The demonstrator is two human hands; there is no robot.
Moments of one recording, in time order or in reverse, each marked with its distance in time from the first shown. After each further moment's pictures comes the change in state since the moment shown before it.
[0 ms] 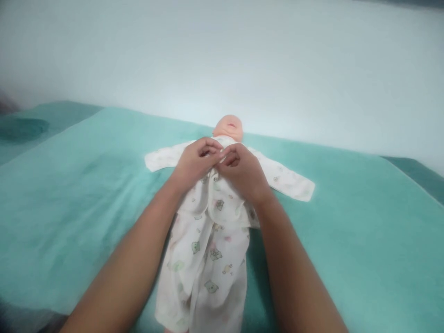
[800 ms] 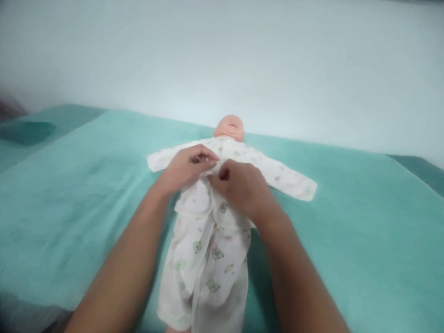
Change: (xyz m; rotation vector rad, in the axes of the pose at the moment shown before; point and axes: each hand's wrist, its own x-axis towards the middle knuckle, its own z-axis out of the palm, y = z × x) left_hand -0.014 0.004 -0.024 0.269 -0.116 0.052; right_hand -0.025 -0.026 0.000 -0.569 -0.119 0.000
